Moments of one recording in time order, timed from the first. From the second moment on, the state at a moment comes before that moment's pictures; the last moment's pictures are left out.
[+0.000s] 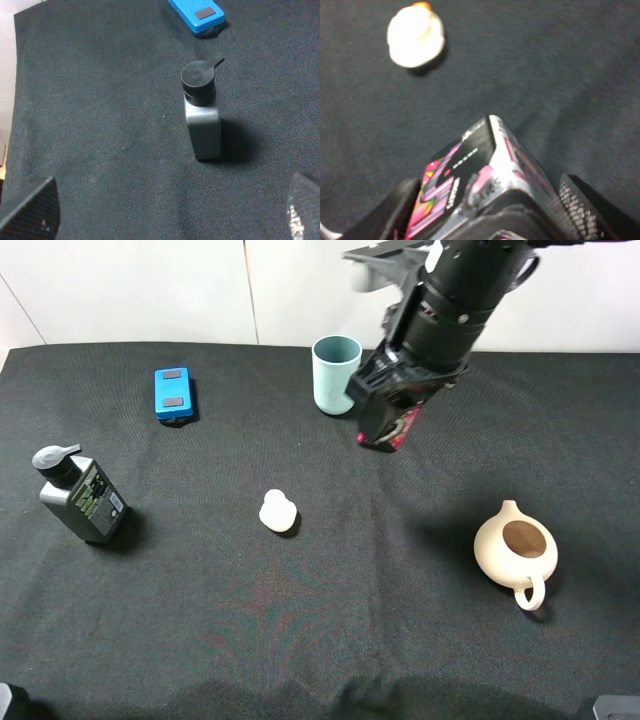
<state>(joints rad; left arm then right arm) -0.03 -0.01 -0.49 -0.02 1.06 0.18 0.63 1.69 -1.29 0.21 1.07 -0.20</state>
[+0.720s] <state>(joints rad) -0.03 -0.01 -0.49 -0.02 1.06 0.18 0.40 1.73 -1.29 0.20 1.01 -0.16</state>
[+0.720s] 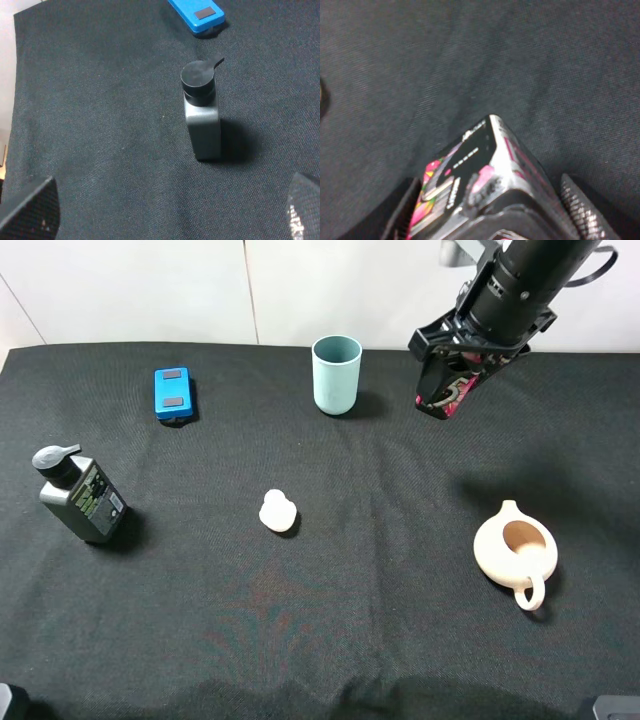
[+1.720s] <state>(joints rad) -0.03 -0.01 -0.49 -0.02 1.06 0.18 0.40 2.10 -1.68 0.15 0.98 -0.17</state>
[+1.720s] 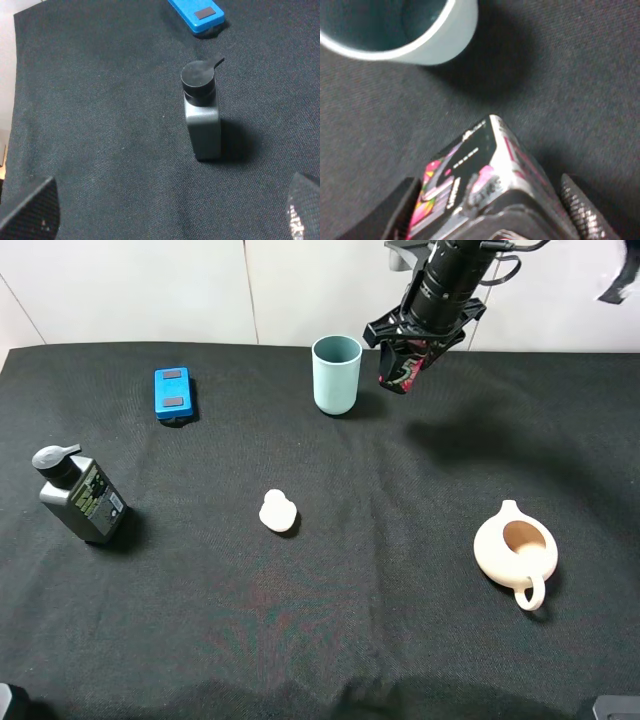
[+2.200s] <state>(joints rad) -0.03 -0.01 -0.49 -0.02 1.06 0.18 0.40 2.19 -1.70 0.12 0.90 -0.17</state>
